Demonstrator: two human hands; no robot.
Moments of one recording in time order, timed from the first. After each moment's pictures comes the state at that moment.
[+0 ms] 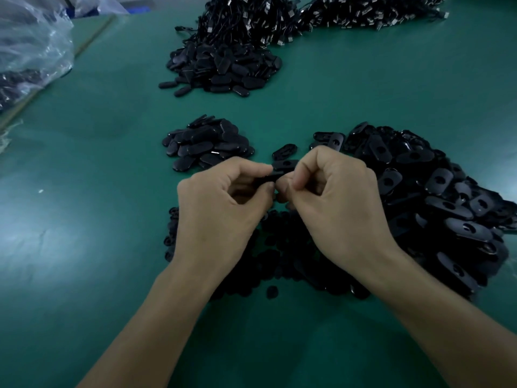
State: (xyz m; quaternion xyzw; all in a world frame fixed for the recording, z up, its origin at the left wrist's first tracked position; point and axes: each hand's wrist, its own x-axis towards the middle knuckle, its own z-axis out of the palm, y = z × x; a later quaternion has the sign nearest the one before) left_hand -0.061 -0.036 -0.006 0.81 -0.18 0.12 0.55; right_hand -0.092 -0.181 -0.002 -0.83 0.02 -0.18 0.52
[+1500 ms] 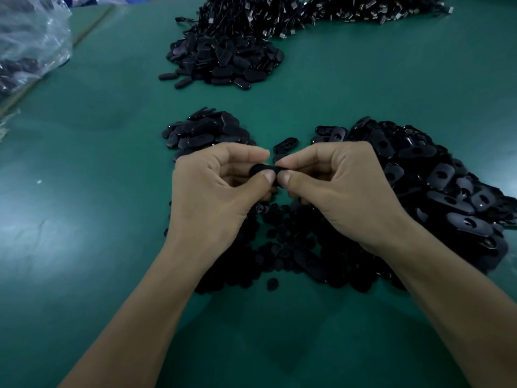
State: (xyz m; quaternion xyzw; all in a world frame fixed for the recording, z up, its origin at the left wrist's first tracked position) left_hand -0.053 -0.029 -0.005 0.75 -0.14 0.04 0.65; right_hand -0.081 -0.201 -0.003 -0.79 -0.03 -0.09 0.60
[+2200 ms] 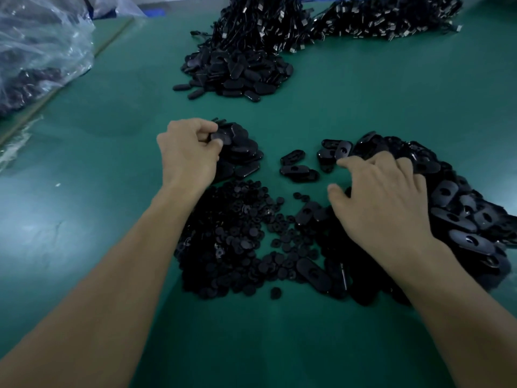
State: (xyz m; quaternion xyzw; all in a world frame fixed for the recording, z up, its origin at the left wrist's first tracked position) left_hand 0.043 -0.008 -0.007 0.87 0.01 0.15 0.47; right_hand -0.082 -0.218 -0.001 -0.98 0.16 -0.08 0.10
